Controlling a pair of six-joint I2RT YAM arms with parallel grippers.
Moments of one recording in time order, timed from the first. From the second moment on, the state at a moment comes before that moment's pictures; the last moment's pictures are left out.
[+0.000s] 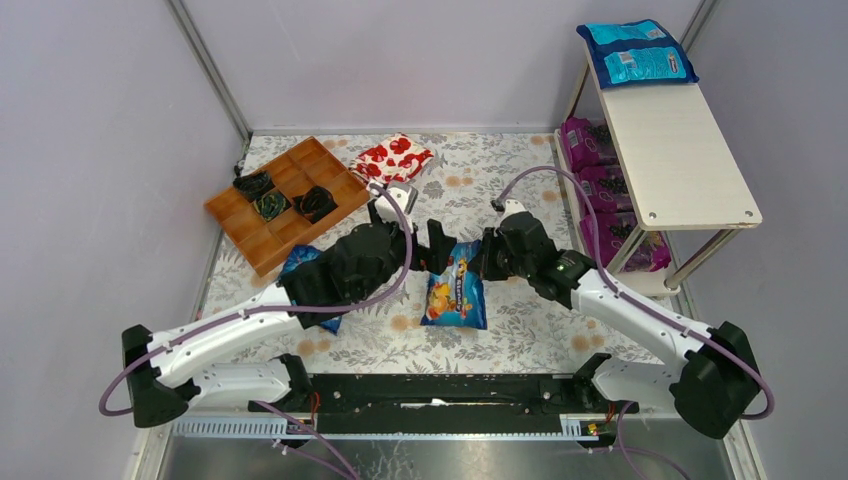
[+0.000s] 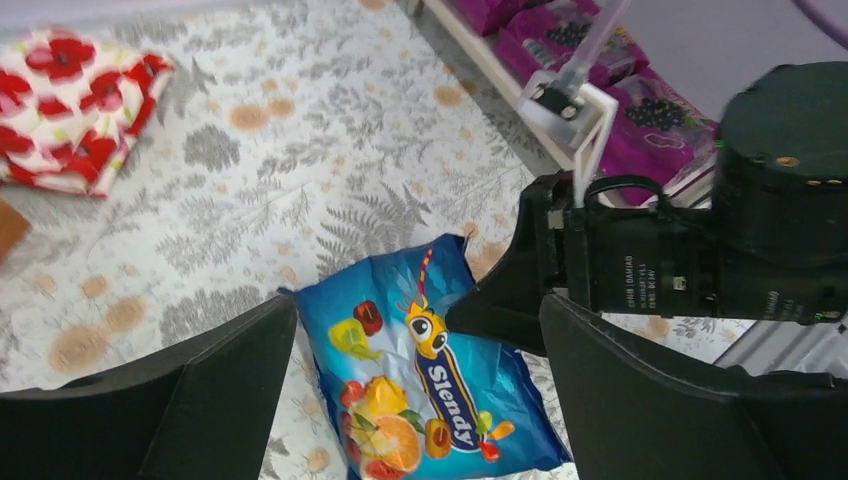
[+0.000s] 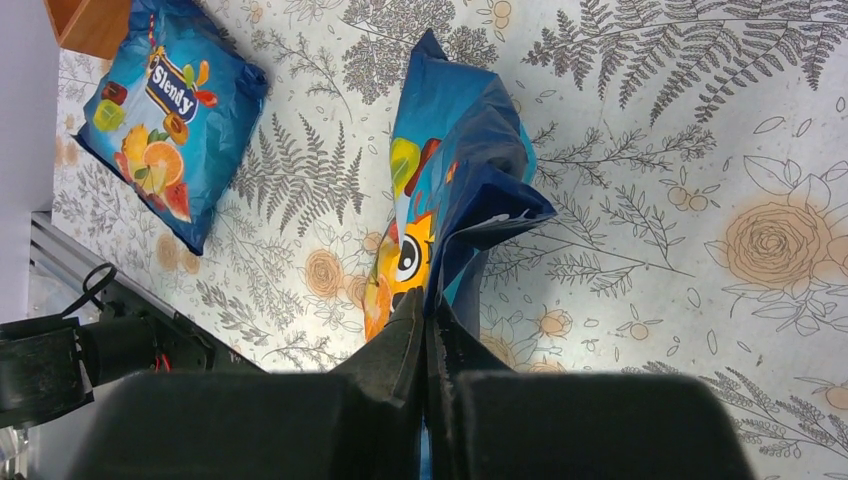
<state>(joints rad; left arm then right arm) -1.08 1.05 1.00 -0.16 -0.42 -0.34 0.70 1.16 0.80 -0.31 -0.05 0.63</state>
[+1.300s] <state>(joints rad) -0.57 1.28 0.26 0.34 0.44 -1.09 0.61 1.49 0.58 0.18 -0.28 0.84</state>
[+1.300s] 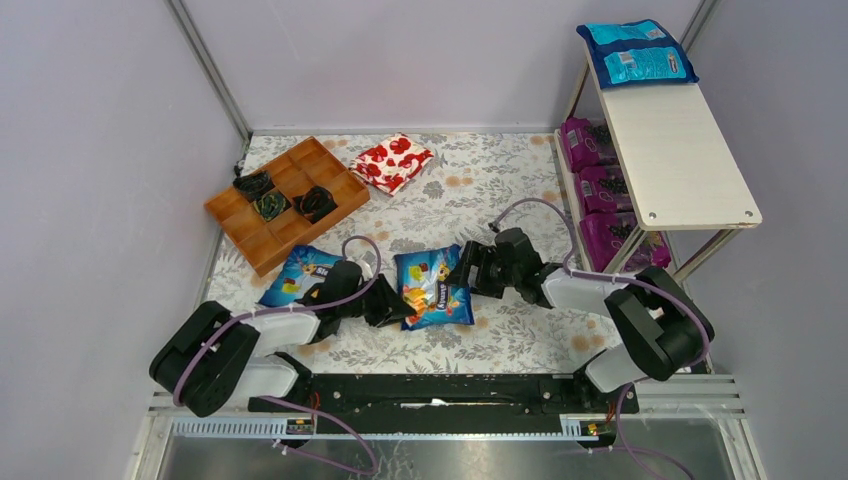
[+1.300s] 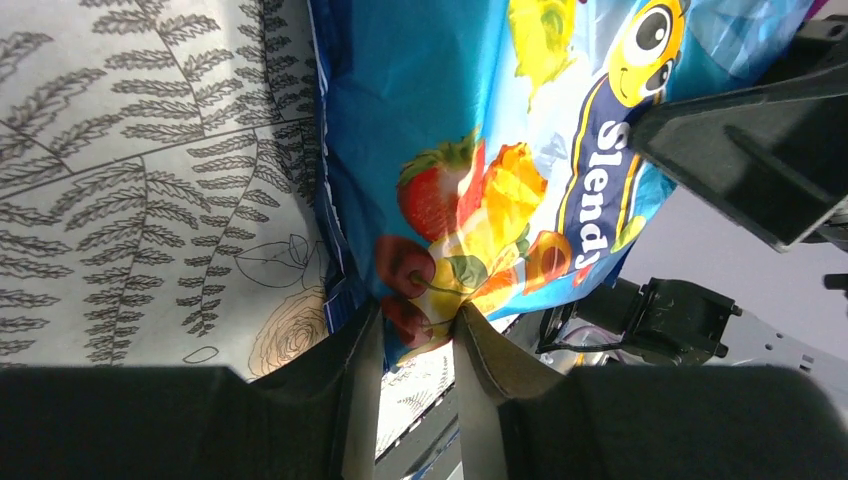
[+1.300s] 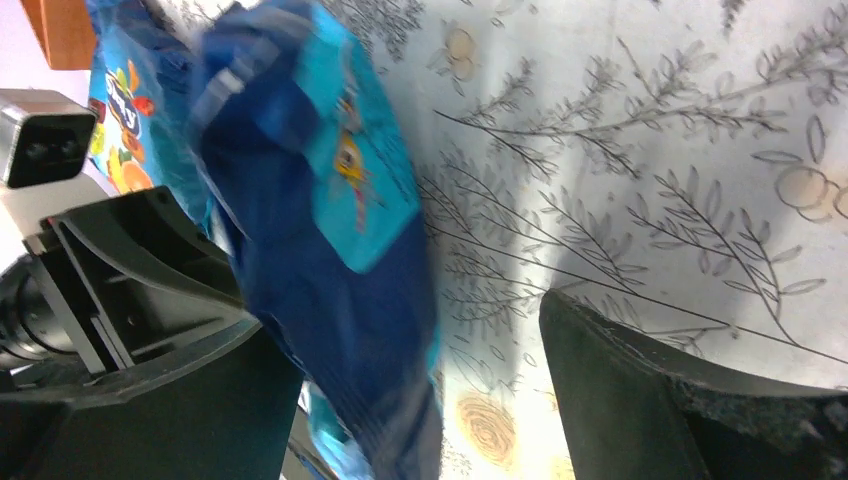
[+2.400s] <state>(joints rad) -0.55 1.28 0.24 0.34 0.47 -1.06 0.67 1.66 0.59 0.46 -0.40 0.96</state>
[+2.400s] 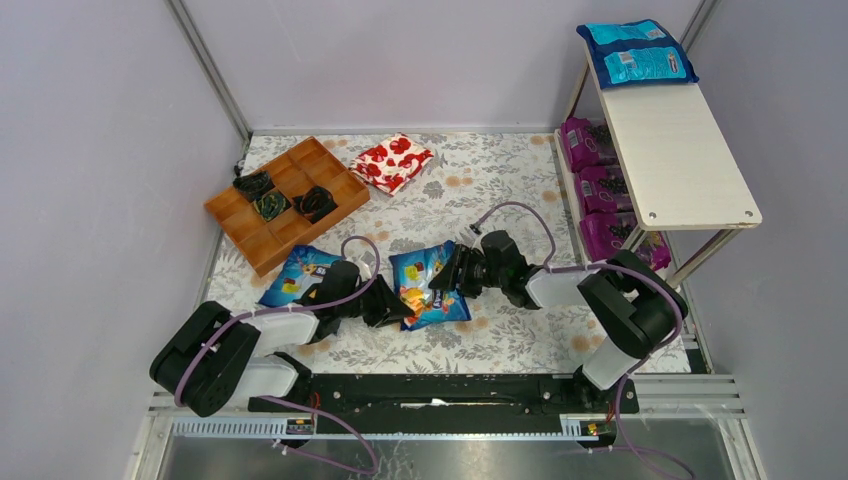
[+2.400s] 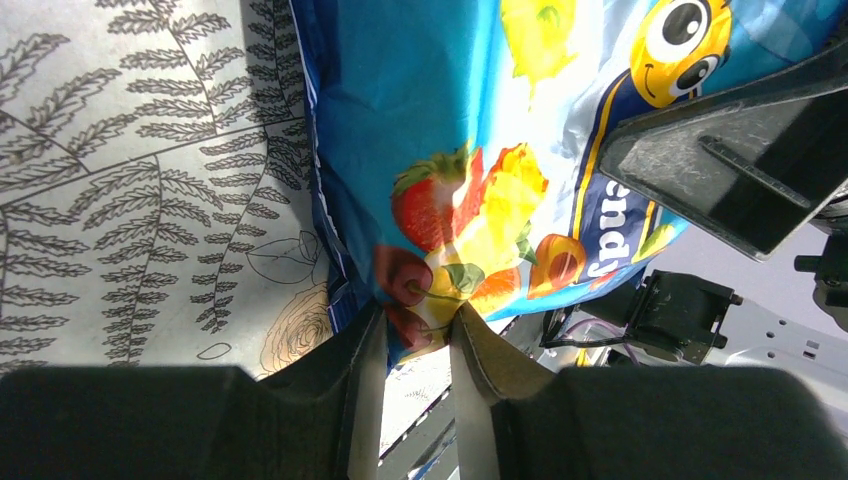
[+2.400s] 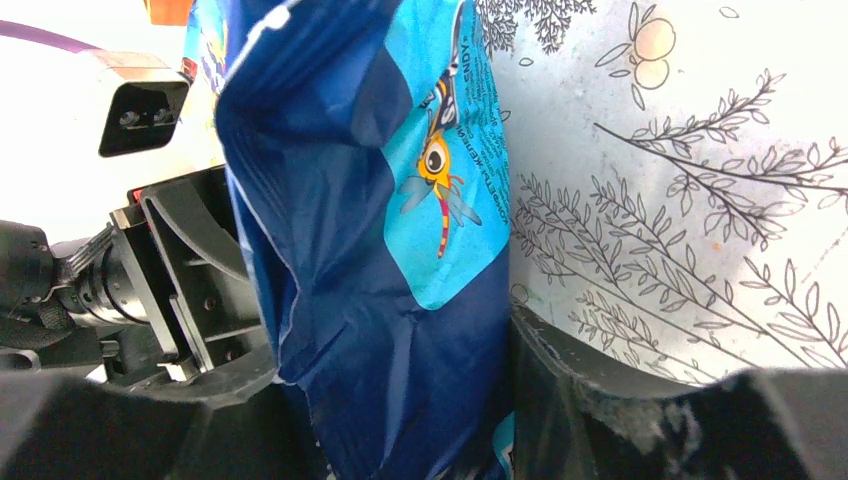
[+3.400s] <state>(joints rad) -0.53 1.07 0.45 -0.07 0.33 -0.86 0.67 1.44 0.69 0.05 -0.35 0.81</state>
